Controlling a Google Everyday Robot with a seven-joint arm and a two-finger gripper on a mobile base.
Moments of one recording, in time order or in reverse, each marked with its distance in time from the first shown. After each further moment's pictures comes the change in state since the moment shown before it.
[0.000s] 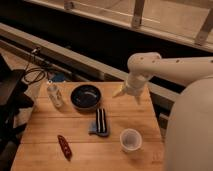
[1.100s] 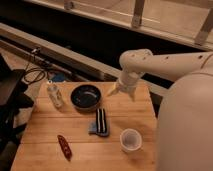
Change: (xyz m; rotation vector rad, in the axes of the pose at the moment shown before) arm -0.010 0.037 0.003 0.005 0.006 -0.071
